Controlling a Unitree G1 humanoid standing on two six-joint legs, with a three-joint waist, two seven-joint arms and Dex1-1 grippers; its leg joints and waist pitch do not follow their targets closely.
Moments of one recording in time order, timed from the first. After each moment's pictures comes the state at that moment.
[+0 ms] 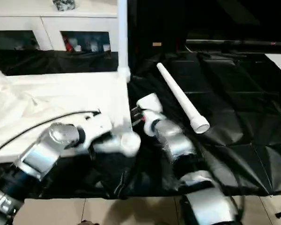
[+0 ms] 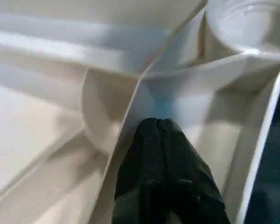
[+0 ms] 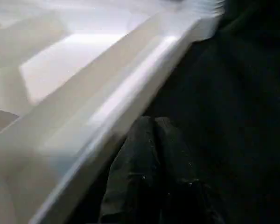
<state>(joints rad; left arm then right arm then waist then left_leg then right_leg) -0.53 0.43 -0.42 0.23 0.18 0.50 -0.72 -0.67 -0.12 0.08 0.75 0.04 0.13 0.43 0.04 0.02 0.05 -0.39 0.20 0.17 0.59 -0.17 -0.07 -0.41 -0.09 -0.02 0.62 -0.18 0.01</state>
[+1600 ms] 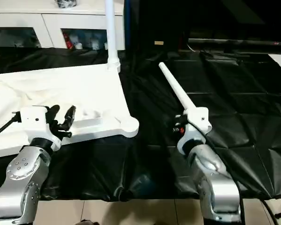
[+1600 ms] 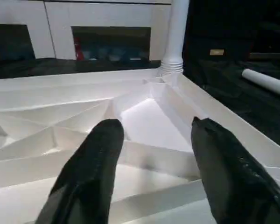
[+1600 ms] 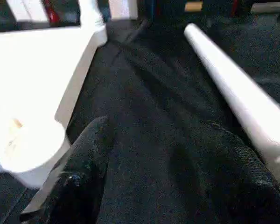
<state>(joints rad) -0.07 0.06 0.11 -0.27 -0.07 0.34 -0.14 -0.07 -0.12 -0.04 -0.28 0.19 0.58 0.18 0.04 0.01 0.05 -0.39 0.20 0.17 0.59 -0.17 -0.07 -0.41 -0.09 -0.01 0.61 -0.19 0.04</state>
